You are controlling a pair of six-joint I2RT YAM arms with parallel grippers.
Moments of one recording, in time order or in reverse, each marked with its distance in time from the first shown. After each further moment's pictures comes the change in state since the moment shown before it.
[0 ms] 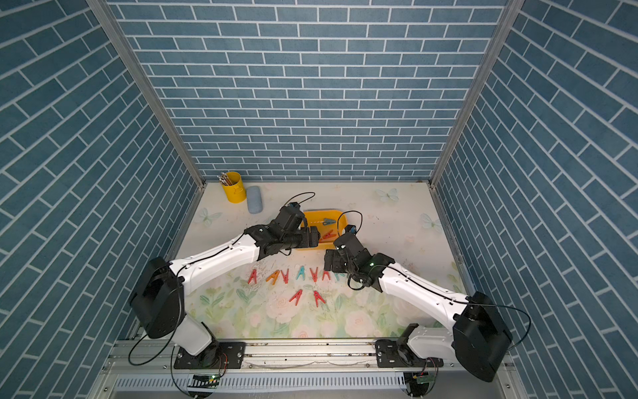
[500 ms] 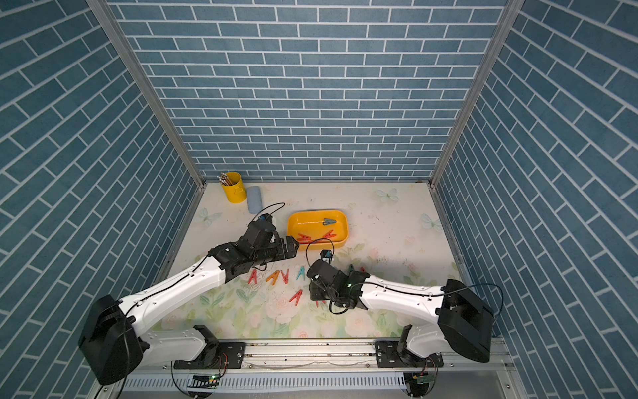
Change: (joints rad) left arm 0.061 -0.351 -0.304 -0.009 0.013 -0.078; right arm 0.306 0.089 -0.025 0.039 -0.020 0.226
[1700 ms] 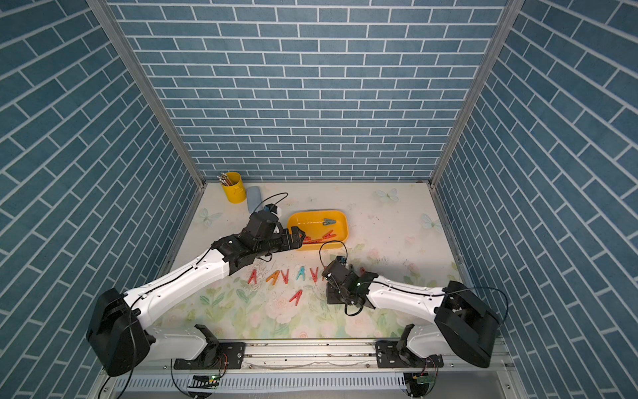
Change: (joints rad) left arm 0.009 0.030 0.079 0.035 0.032 0.013; right arm -0.064 0.026 -0.125 -0.040 -0.074 -0.034
